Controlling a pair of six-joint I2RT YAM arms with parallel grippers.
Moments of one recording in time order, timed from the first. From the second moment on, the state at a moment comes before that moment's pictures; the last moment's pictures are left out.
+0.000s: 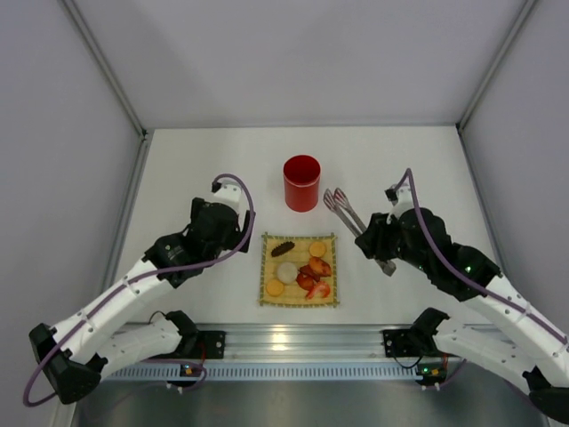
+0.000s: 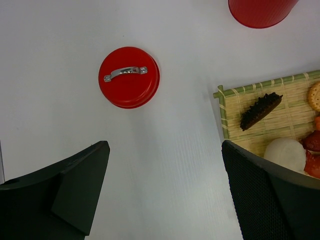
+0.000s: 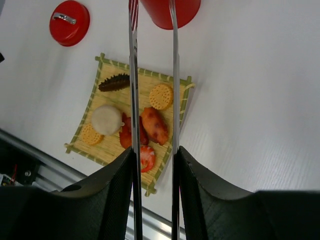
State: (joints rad) left arm -0.77 0.95 0.92 -0.67 -0.52 -0.24; right arm 0.72 0.74 0.89 -0.69 0.16 0.48
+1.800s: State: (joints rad) left arm -0.77 0.86 0.86 -0.73 -0.54 -0.29; right arm 1.37 1.16 0.88 -0.70 0.40 0.65
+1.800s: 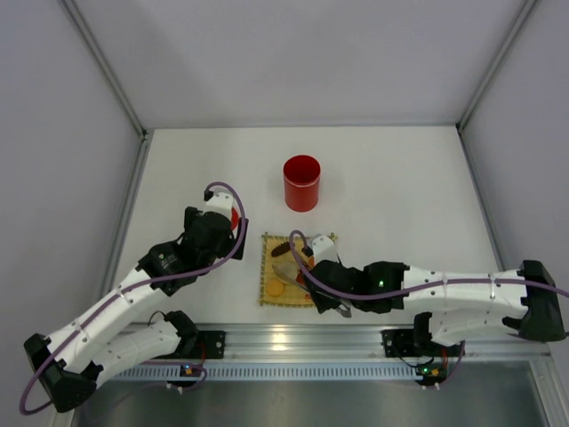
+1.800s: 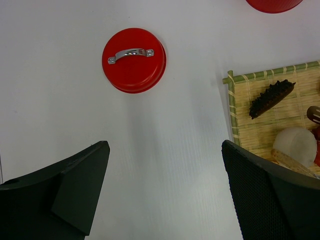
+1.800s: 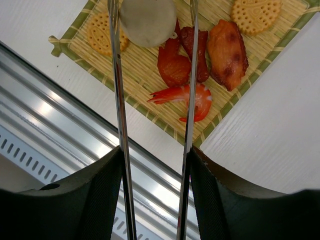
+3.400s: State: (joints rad) left arm -0.77 0.85 0.86 -0.73 -0.54 -0.29; right arm 1.06 1.12 1.30 -0.81 0.51 0.47
